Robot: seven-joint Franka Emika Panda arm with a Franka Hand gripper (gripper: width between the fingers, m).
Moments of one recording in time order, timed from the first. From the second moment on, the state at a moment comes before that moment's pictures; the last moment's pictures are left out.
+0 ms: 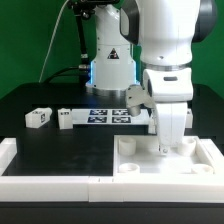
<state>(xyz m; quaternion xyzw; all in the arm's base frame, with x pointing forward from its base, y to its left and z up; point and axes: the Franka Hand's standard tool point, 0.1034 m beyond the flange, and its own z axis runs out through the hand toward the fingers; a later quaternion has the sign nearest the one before) 0.504 0.080 0.014 -0.71 -0.70 0.03 0.05</state>
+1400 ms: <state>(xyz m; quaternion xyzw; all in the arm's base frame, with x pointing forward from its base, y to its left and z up) 0.433 0.095 0.053 -0.96 -0.29 0.03 0.02</state>
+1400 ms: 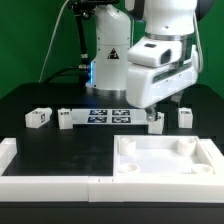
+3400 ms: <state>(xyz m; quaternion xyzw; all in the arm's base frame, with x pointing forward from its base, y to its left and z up) 0.369 0.153 0.042 -0.96 0.07 0.28 0.02</state>
